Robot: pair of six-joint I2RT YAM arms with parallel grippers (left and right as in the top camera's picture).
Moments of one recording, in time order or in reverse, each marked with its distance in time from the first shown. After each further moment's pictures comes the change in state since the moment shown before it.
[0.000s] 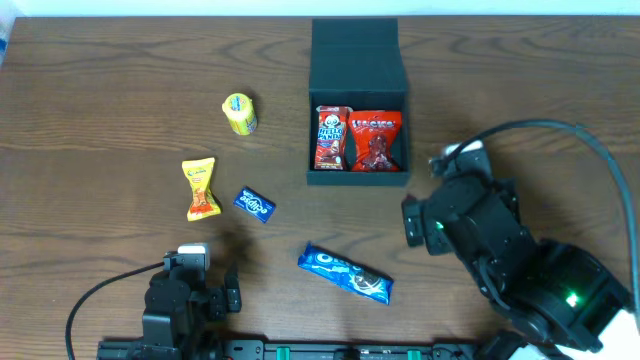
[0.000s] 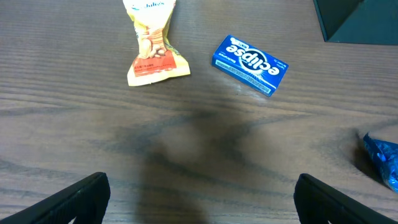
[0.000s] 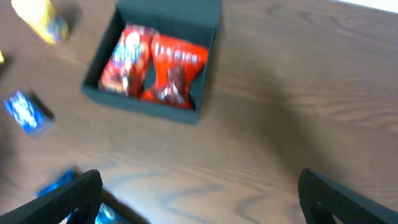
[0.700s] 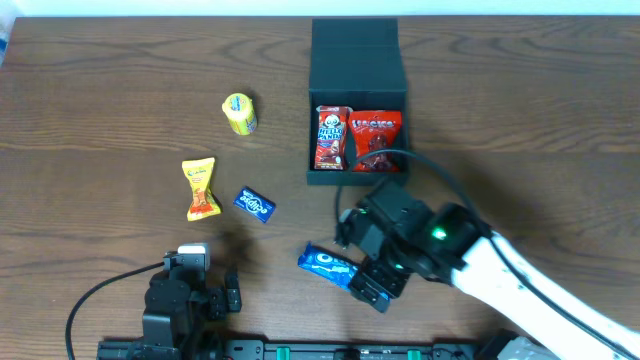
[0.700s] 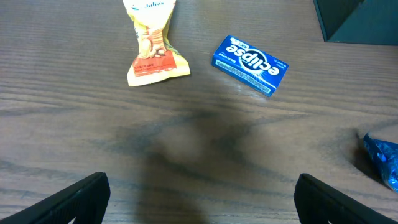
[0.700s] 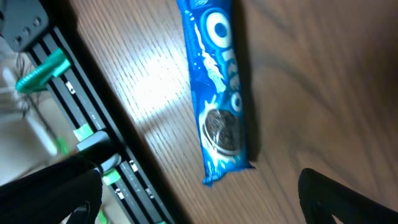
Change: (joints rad) left arm 0.000 0.000 0.000 0.000 0.000 0.000; right arm 0.028 0.328 -0.209 0.070 -0.704 -0.540
